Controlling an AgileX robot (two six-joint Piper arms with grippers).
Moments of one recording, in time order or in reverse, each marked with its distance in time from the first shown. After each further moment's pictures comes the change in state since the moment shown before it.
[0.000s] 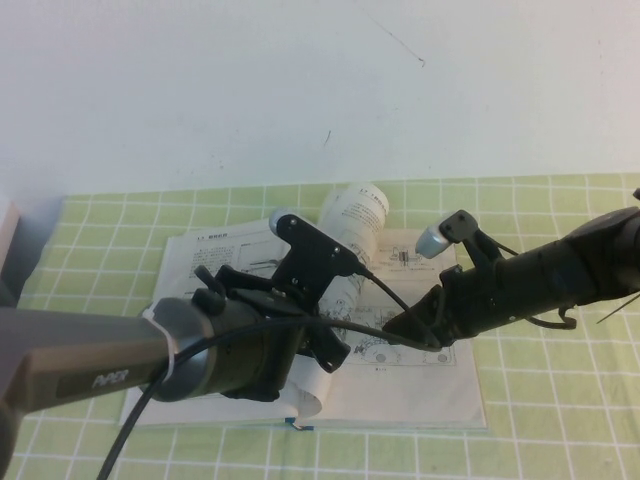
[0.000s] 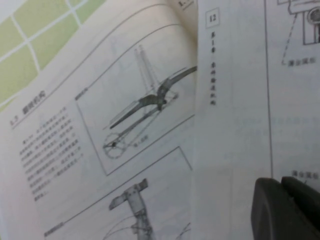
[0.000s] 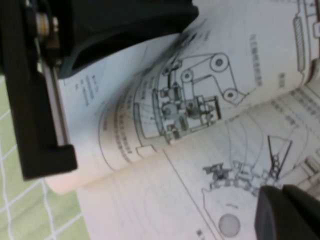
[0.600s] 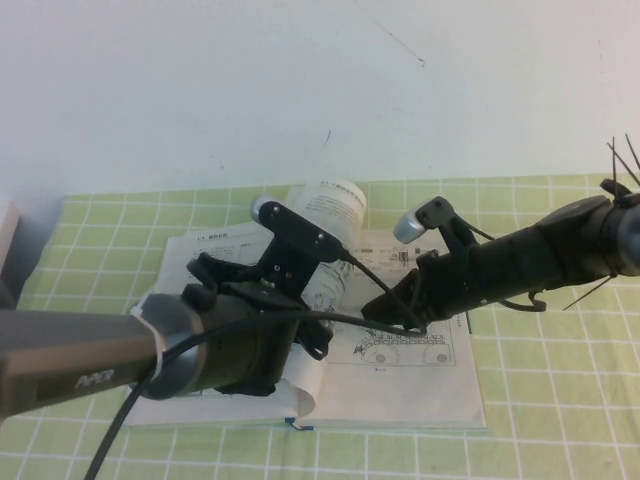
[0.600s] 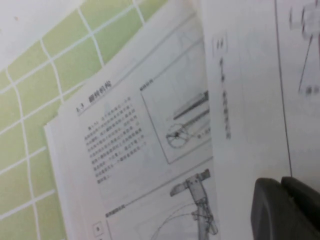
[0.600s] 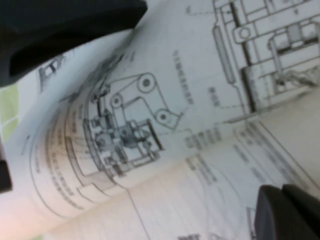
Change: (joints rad) right arm 0.032 0.088 -0.144 0.005 -0.012 0.028; left arm 0.004 -0.021 0.002 -0.002 -0.113 0.000
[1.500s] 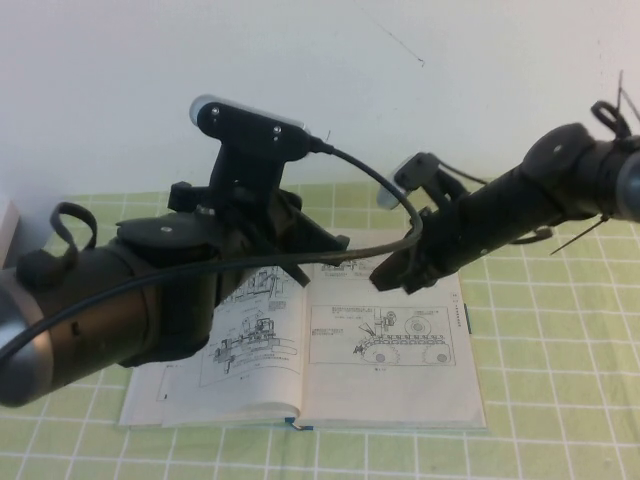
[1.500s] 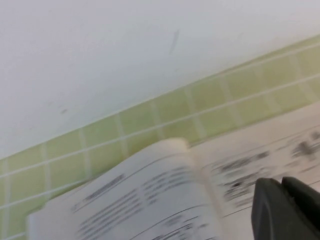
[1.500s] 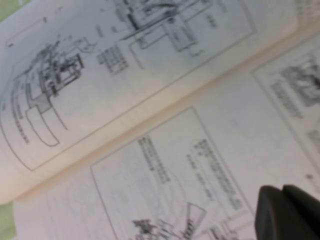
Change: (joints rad) right arm 0.031 -0.034 -0.208 -0.392 0.009 0.315; left arm 0.044 -0.305 0.006 -0.004 0.204 -0.117
